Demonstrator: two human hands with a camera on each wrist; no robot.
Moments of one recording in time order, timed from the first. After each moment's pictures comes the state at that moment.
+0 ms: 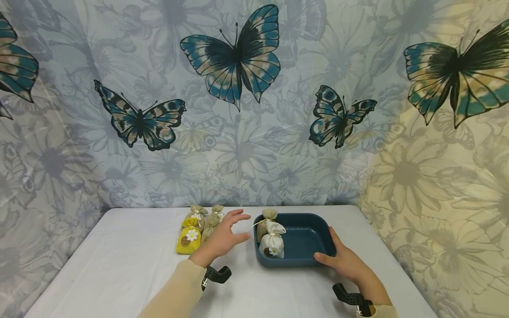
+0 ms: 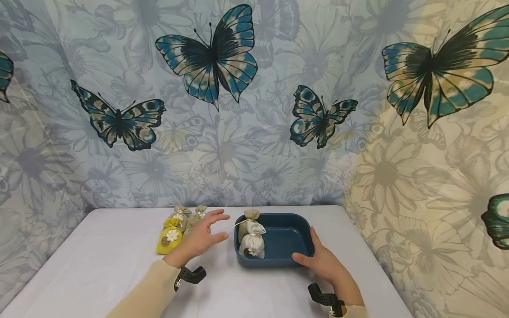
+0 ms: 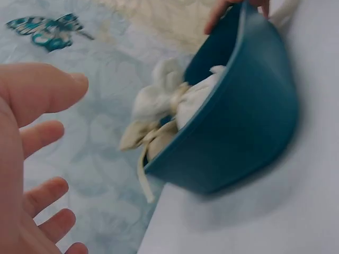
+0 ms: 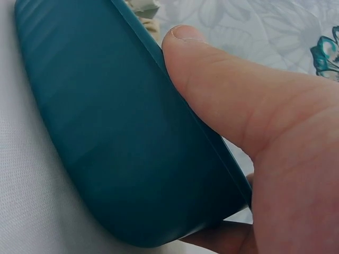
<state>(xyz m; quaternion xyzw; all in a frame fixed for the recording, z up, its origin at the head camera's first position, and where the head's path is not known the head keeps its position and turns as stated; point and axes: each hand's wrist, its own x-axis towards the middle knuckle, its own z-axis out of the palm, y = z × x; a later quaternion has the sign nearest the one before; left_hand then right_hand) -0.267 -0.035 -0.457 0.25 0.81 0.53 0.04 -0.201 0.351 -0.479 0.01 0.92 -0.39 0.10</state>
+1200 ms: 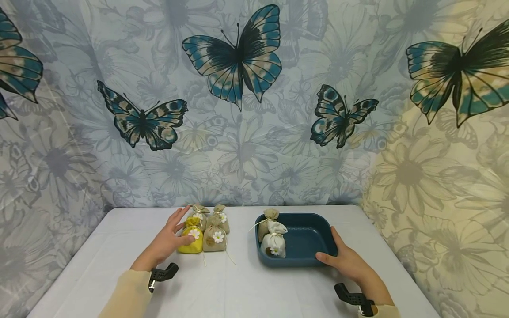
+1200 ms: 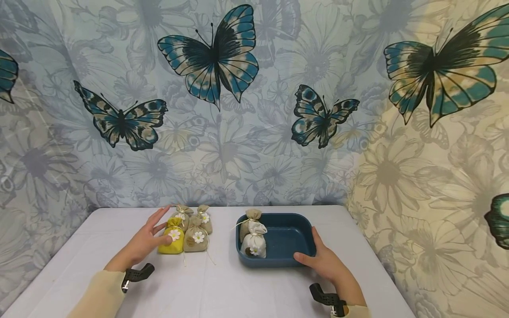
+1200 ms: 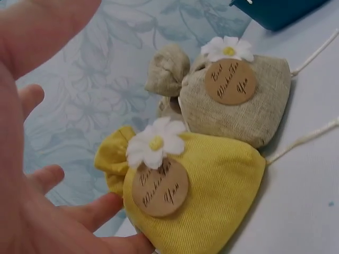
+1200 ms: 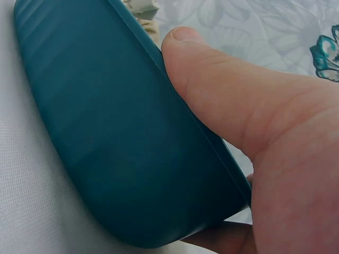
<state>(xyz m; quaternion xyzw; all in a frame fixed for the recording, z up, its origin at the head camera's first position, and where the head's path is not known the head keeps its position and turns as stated) -0.270 -0.182 -0.478 0.14 0.80 0.58 0.06 -0.202 0.353 -0.481 0.01 0.92 -0.39 0.10</state>
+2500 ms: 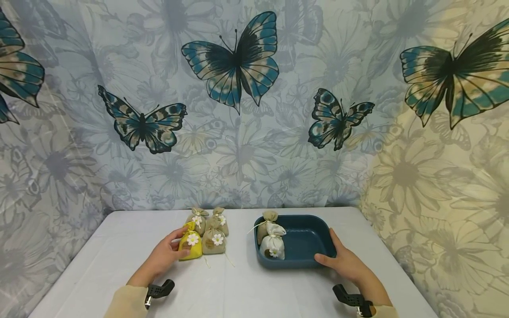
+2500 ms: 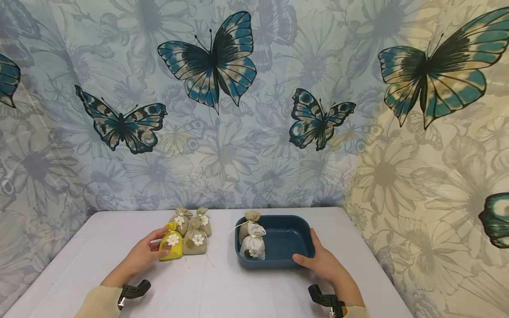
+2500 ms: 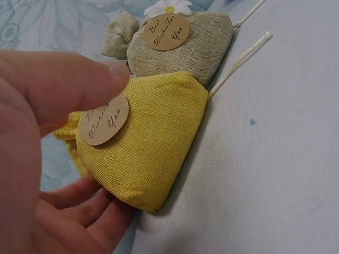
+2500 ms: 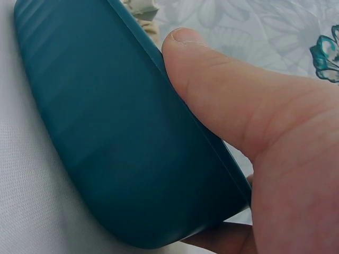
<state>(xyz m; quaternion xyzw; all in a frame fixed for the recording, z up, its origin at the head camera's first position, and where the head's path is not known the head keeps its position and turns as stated) -0.251 -0.183 -0.503 0.06 0.83 0.55 0.05 -0.200 0.353 -0.481 0.01 0.91 -0.39 0.09</state>
